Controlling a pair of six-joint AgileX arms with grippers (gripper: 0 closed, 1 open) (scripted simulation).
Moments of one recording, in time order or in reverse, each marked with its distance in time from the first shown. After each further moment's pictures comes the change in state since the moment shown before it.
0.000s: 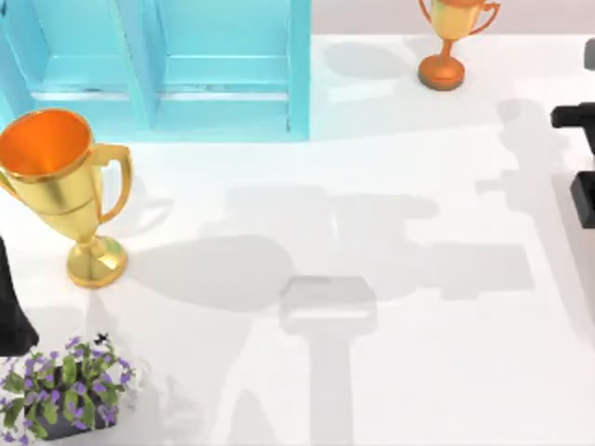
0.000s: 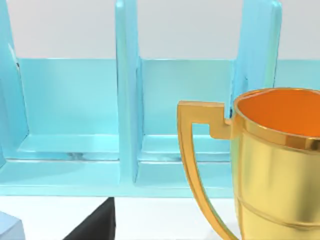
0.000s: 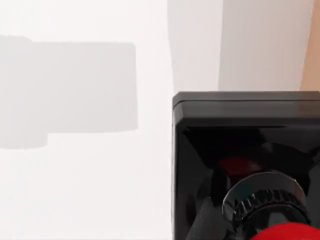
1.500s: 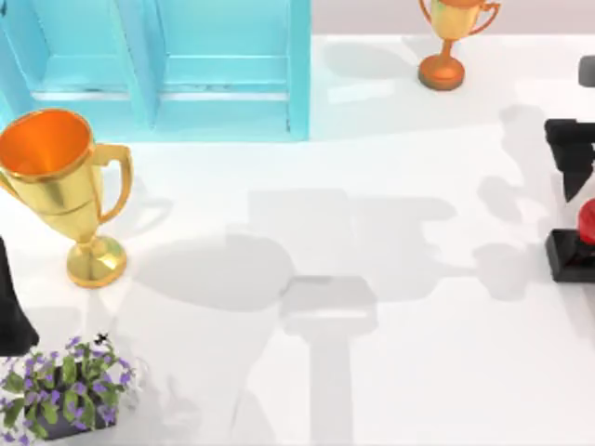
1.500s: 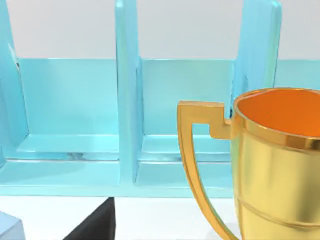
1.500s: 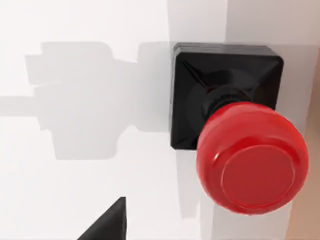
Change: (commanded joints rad) left arm 0.000 0.000 0.000 0.000 0.000 0.000; right arm -0.001 -0.003 -0.076 0.072 0.000 0.000
